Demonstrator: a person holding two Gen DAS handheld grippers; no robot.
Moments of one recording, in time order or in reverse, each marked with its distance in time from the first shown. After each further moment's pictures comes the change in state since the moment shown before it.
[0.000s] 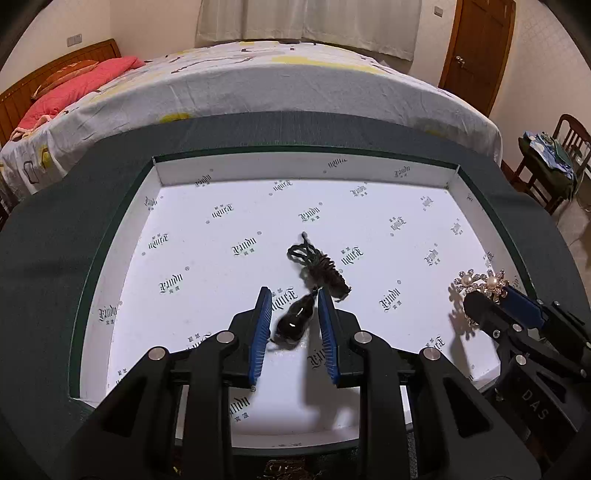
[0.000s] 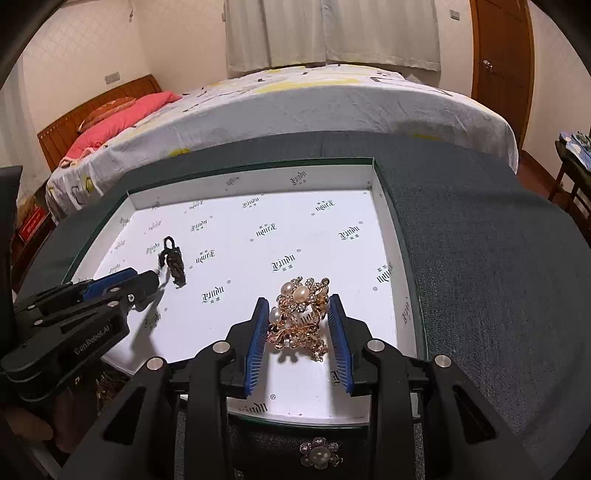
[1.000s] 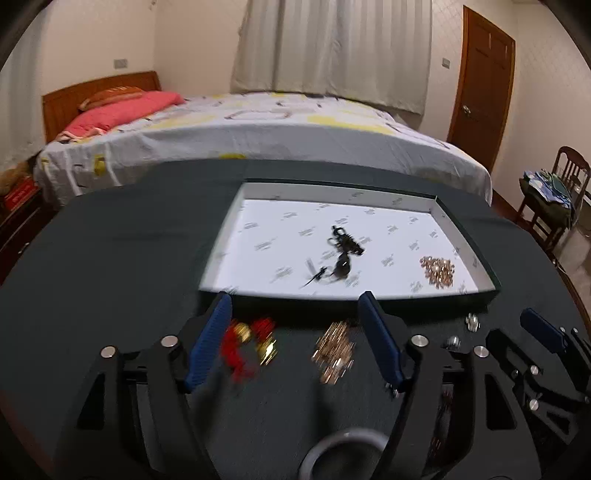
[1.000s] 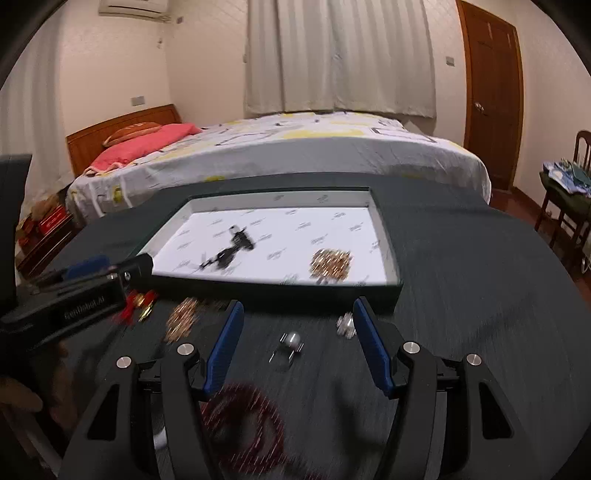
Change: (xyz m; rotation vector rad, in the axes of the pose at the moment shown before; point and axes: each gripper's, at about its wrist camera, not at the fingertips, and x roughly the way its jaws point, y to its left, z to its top) left arm -0.132 0.029 -0.087 -0.067 -0.236 0.079; right arm -0.120 0.039 -0.091 -0.064 -0.202 0.001
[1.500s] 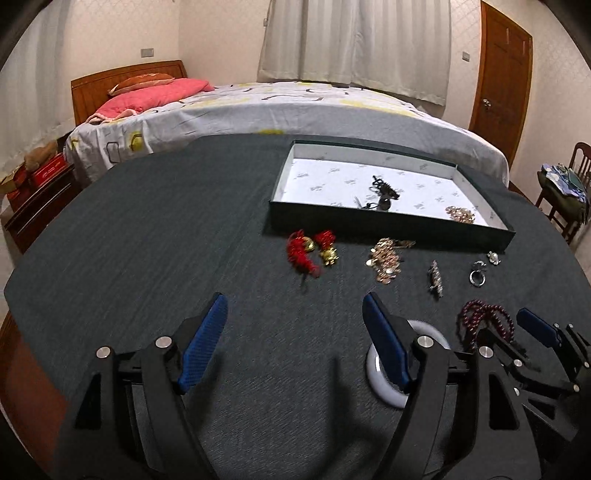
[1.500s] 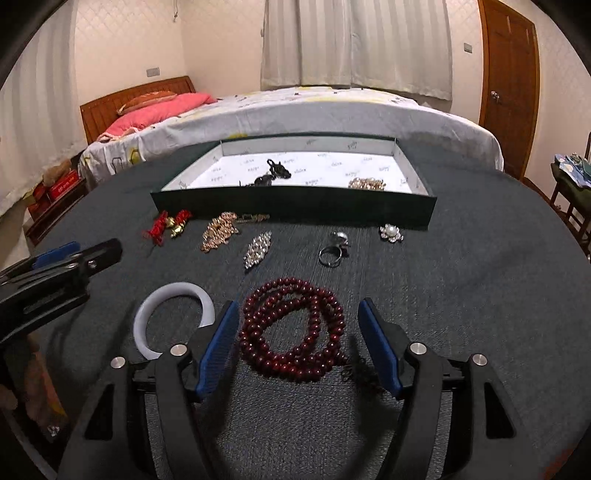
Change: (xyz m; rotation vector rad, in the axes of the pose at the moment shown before) left arm -0.038 0.037 -0.063 -0.028 0.053 0.081; right arm 0.007 0.027 -0.052 -0.029 0.130 0.006
